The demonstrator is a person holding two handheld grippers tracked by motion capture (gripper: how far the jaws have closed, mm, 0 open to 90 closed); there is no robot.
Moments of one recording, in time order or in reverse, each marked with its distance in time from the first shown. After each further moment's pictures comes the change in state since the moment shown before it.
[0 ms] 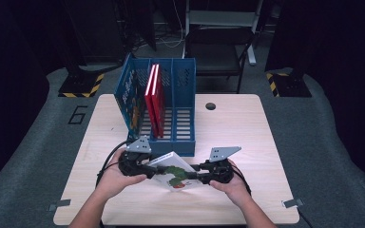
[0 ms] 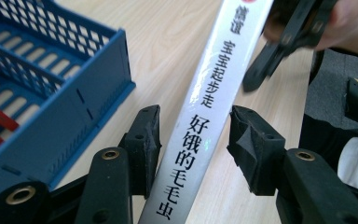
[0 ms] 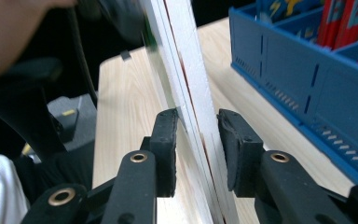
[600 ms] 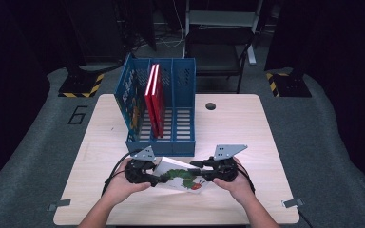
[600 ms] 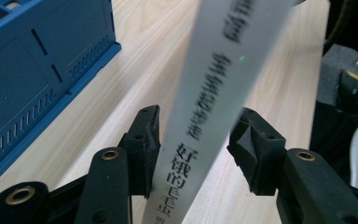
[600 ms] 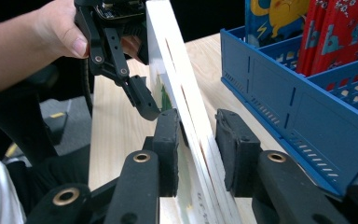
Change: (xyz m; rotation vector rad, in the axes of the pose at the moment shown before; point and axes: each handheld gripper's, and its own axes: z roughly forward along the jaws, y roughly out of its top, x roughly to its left) left arm 0.004 -0.031 0.038 0.055 -0.031 -0.043; right arm 0.006 0.012 -0.014 -0.015 -0.050 -0.068
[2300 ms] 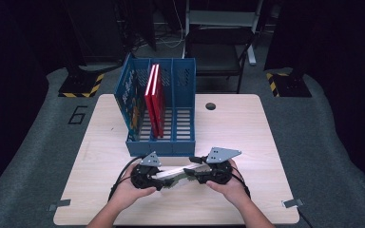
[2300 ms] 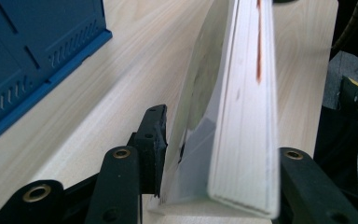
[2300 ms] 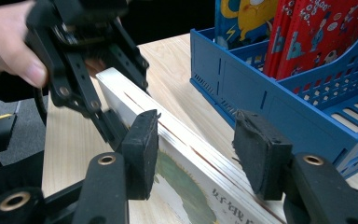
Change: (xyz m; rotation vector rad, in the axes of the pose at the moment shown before) left arm -0.010 -0.005 0.014 -0.005 0.005 -0.027; right arm 0.009 -0.002 0.016 -0.008 -0.159 -0.039
